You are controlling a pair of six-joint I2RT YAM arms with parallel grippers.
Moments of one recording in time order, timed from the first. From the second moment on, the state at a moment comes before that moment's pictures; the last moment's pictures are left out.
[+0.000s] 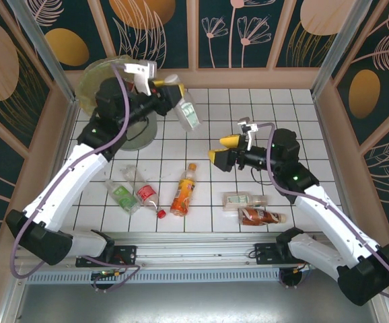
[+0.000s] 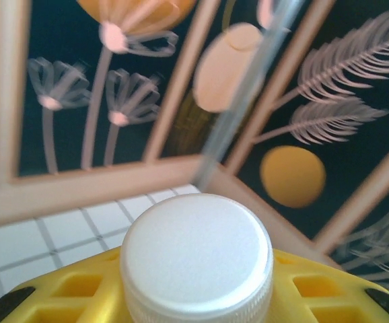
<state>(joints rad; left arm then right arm) -0.50 1.35 1.49 -0.19 0.25 -0.38 0.51 0.93 0.81 -0.03 -0.68 0.43</state>
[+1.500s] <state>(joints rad) -0.21 2.01 2.26 -0.75 -0.54 0.10 0.53 0.78 0.70 0.03 -0.59 0.33</state>
